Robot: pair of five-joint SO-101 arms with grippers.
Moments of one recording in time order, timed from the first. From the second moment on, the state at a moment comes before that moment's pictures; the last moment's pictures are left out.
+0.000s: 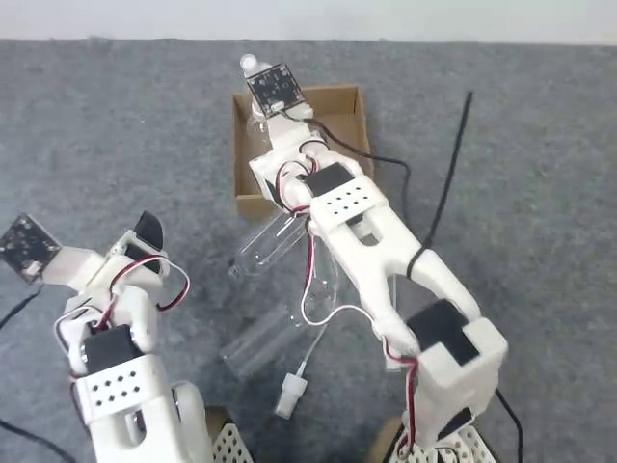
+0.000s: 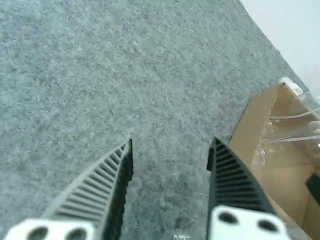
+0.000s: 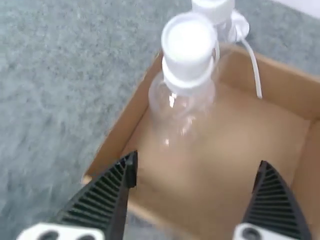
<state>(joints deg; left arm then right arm) -26.6 -68.2 75.4 46.6 37.8 -35.0 12.9 1.7 38.1 -1.0</state>
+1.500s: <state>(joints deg) -26.6 -68.2 75.4 44.0 38.1 -35.1 -30.4 6.2 99.9 -0.9</state>
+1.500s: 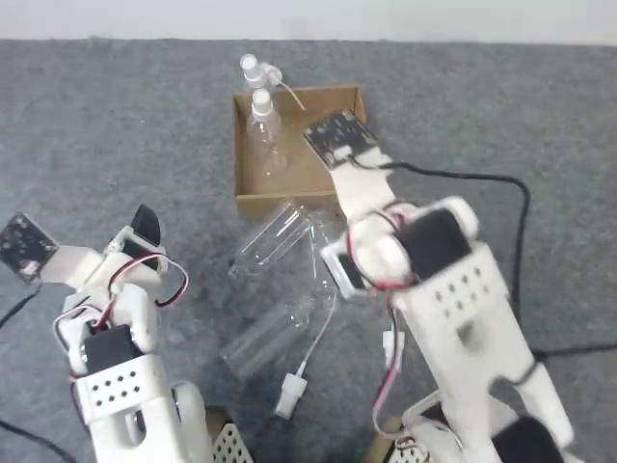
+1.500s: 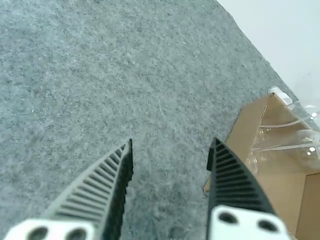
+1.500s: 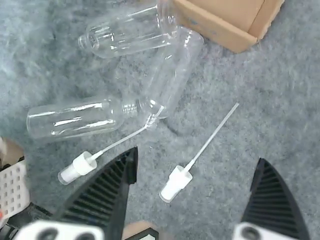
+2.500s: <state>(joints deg) -26.6 -68.2 76.0 43.8 38.1 -35.2 -83.9 37.6 100.1 -0.9</state>
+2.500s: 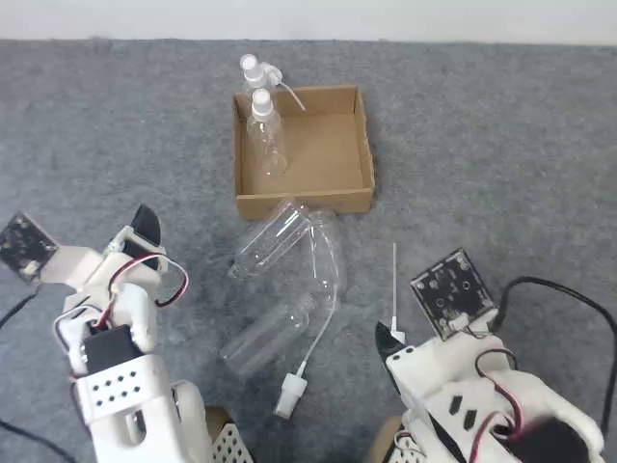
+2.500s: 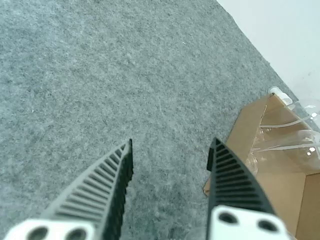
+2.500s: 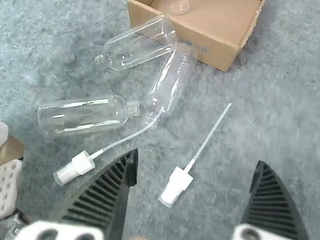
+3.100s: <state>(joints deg) -22.9 -68.2 78.5 38.6 38.0 -20.1 -83.9 46.9 84.7 -0.3</state>
